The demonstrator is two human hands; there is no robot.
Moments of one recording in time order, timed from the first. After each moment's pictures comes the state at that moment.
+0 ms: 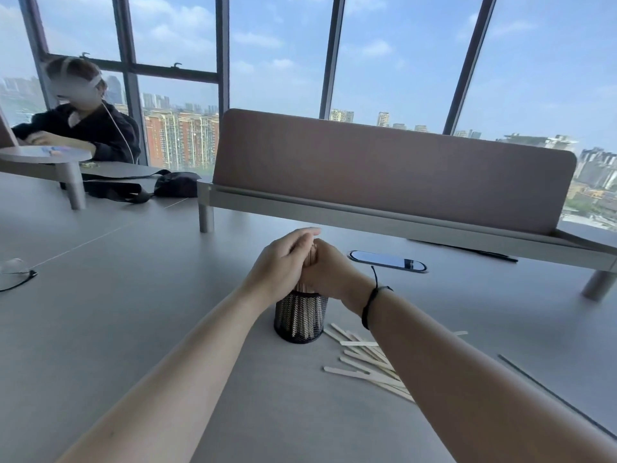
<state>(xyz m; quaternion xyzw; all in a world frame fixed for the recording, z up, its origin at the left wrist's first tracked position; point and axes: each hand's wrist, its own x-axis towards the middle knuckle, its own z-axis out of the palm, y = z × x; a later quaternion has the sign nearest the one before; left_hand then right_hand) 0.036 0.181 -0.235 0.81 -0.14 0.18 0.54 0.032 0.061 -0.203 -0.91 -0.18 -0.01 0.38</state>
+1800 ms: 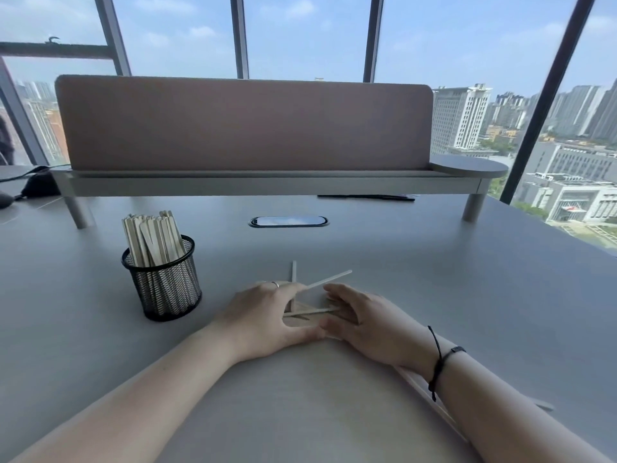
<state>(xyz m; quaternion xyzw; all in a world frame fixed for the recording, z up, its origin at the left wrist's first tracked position) -0.023 0.022 -0.294 0.95 -0.27 0.06 0.15 -0.072 -0.190 -0.286 -0.96 -0.12 -0.02 0.24</state>
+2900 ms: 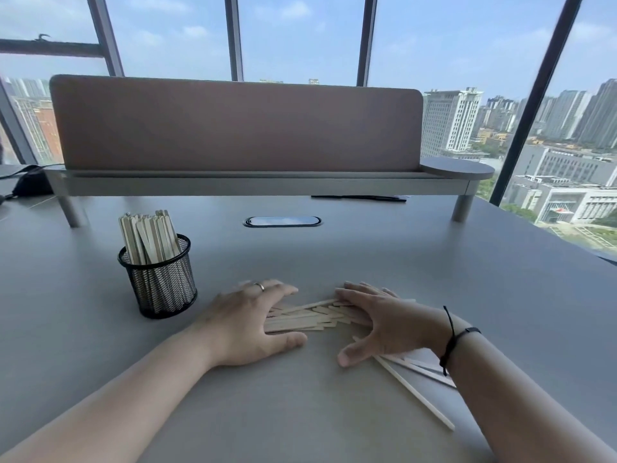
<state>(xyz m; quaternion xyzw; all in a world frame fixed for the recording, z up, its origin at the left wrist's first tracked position) -0.035 0.042 -0.292 0.94 -0.32 0.09 0.11 -0.078 -0.221 -0.271 -0.98 -0.11 0.13 0.14</state>
